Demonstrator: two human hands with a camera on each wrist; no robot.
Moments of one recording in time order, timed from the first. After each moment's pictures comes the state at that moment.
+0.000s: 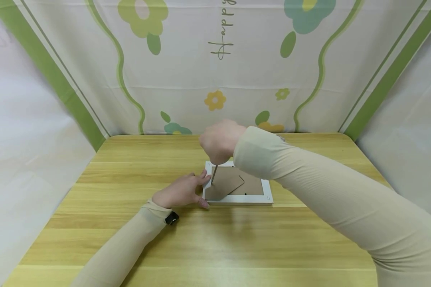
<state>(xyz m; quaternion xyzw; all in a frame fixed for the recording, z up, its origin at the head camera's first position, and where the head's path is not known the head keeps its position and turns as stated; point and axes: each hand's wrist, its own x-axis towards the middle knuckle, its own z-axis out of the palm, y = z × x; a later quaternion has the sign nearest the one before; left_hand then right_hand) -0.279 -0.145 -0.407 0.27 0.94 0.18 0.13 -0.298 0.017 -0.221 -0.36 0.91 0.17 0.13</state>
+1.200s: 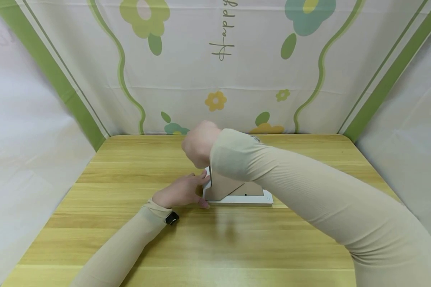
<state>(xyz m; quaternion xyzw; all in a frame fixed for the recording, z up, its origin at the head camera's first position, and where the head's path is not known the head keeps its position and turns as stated) -0.277 -0.149 -0.405 0.24 0.93 0.22 0.15 -0.285 -0.023 -0.219 -0.37 0.89 0.25 0.12</state>
